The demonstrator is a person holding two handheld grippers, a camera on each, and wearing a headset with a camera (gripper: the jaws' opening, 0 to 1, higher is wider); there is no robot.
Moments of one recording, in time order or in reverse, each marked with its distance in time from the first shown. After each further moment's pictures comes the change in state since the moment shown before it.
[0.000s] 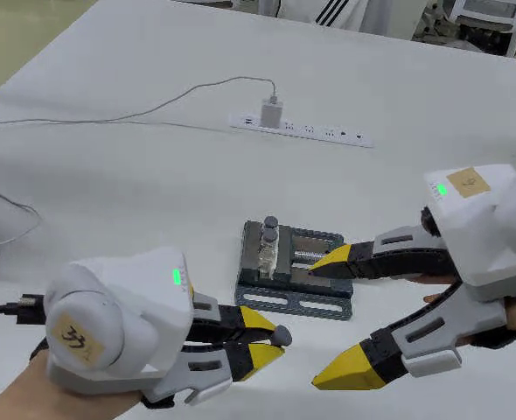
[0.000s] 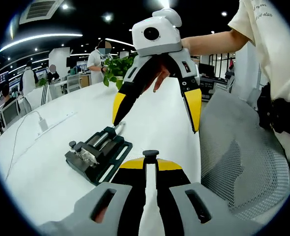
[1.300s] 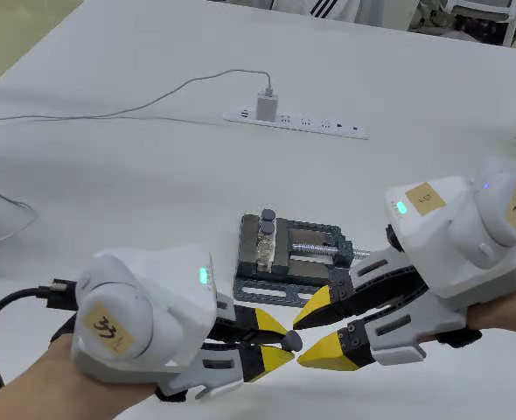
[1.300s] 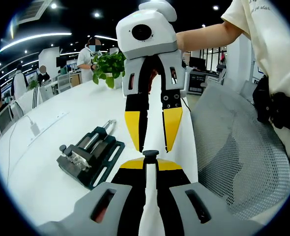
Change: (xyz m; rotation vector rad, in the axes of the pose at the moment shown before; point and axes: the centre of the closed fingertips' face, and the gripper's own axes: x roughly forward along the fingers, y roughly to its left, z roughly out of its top) left arm 0.009 -0.008 -0.001 0.043 0.041 -0.066; right arm 0.014 0.015 -0.014 -0.024 0.075 0.078
